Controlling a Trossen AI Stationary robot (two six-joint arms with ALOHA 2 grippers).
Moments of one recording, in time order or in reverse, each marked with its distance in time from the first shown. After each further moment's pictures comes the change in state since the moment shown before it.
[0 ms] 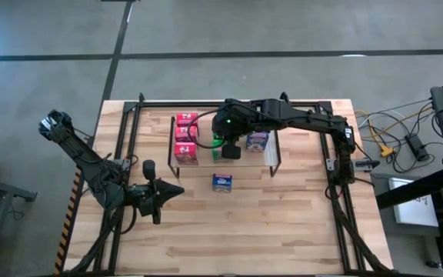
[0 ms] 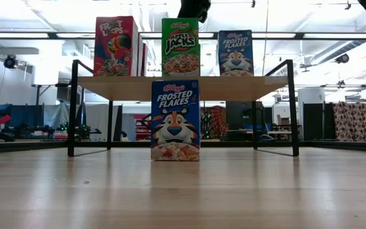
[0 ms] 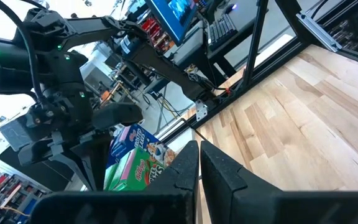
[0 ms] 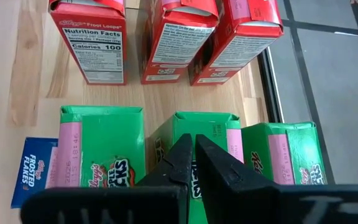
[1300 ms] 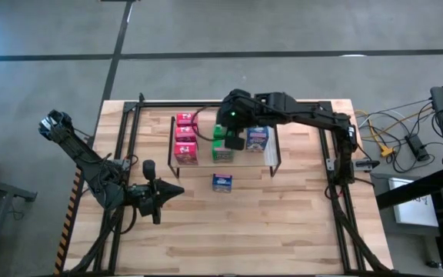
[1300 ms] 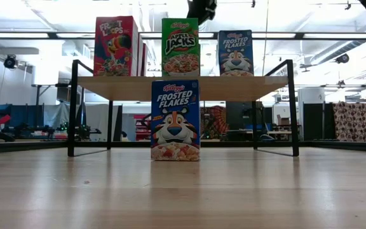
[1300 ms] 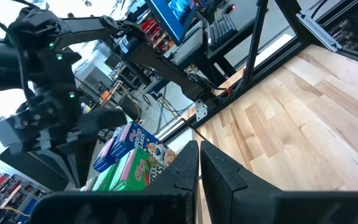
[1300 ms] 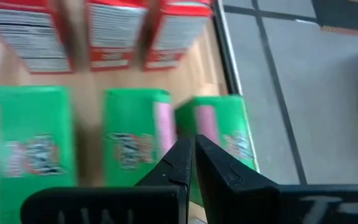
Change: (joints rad) left arm 0.000 0.000 0.000 0.000 0.000 0.000; right arm -0.033 -0.025 0.021 -0.047 0.108 -0.009
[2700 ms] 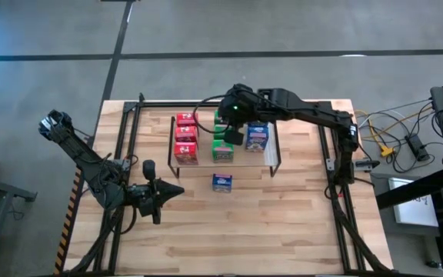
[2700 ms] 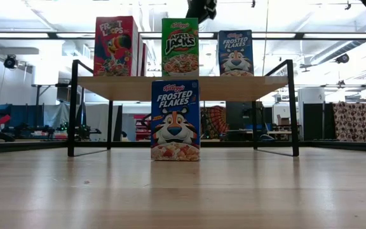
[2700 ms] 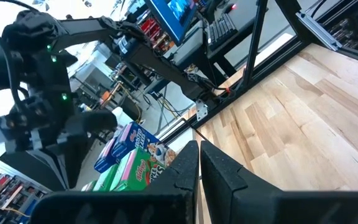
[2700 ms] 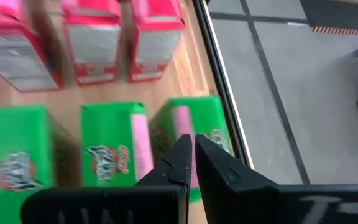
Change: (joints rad) left arm 0.000 0.000 0.000 0.000 0.000 0.007; right arm -0.027 -0.016 -0.007 0.040 -0.003 0.020
